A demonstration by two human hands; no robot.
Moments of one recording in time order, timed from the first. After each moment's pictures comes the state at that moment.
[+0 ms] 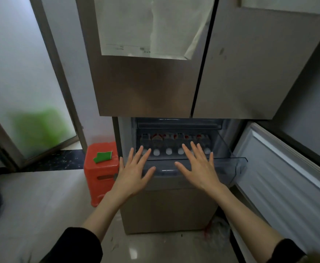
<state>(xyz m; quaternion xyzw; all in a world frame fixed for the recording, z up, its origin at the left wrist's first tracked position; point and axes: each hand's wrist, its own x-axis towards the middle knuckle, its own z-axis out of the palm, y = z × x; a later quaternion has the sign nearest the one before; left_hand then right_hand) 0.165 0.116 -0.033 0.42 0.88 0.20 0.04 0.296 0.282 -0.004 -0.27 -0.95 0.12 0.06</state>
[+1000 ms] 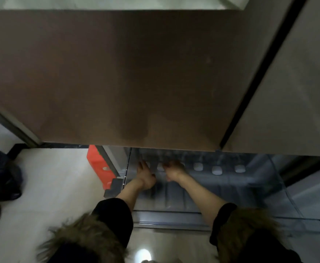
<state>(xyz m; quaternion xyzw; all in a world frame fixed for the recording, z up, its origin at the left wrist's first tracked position) 0.013 0.300 -0.141 0.18 0.91 0.13 0.34 0.056 0.405 -0.142 -0.32 -0.83 0.42 -0.18</state>
